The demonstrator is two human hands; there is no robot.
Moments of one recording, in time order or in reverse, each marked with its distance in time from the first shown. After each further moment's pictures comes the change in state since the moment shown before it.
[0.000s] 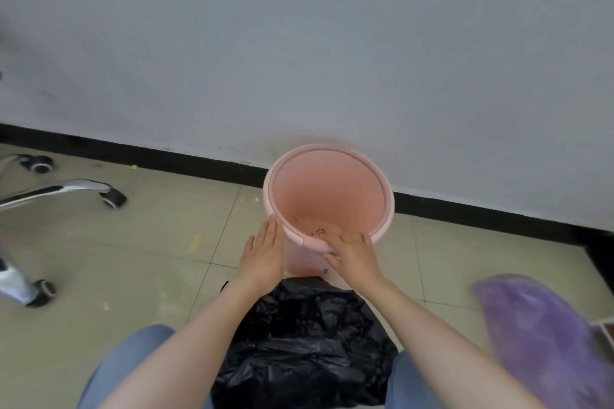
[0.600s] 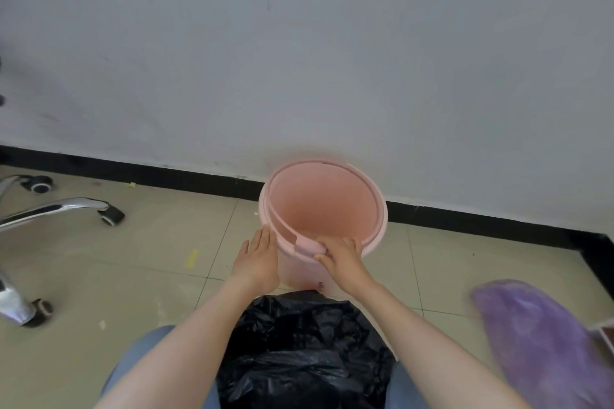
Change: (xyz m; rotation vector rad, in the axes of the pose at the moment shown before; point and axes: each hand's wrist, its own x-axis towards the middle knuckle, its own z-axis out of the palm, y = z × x) left_hand 0.008 0.007 -0.021 0.104 -0.177 -0.044; right_hand 0.001 -0.011 -0.015 0.314 -0.012 0.084
